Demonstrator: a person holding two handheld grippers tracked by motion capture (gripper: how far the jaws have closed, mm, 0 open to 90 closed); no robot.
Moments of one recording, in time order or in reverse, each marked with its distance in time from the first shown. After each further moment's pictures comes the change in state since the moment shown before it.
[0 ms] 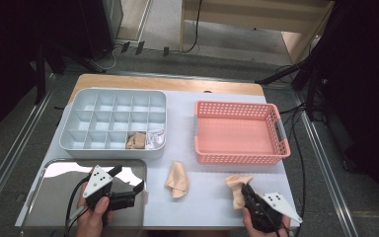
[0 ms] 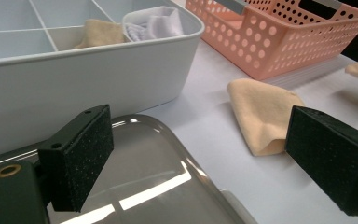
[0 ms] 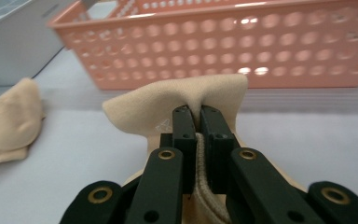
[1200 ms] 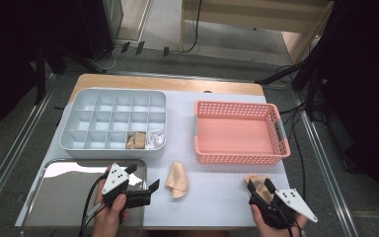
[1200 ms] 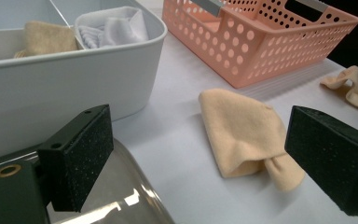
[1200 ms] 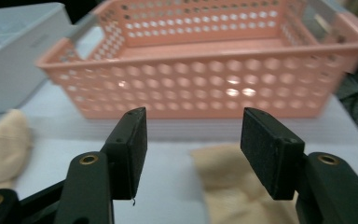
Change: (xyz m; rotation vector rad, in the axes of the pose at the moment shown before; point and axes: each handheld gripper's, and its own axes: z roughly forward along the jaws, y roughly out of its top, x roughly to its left) left arm -0.025 0.009 0.025 0.004 -0.024 -0.019; right arm -0.011 0.021 -0.010 -0.055 -0.046 0.002
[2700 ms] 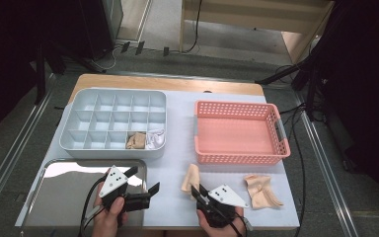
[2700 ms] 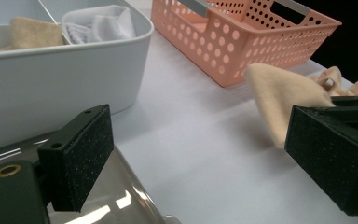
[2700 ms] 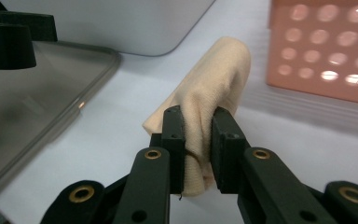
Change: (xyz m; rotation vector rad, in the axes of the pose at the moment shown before) left arm -0.001 -0.006 -0.007 -0.003 -0.045 -0.004; right arm 0.110 -0.028 0.039 0.154 0.360 -0.145
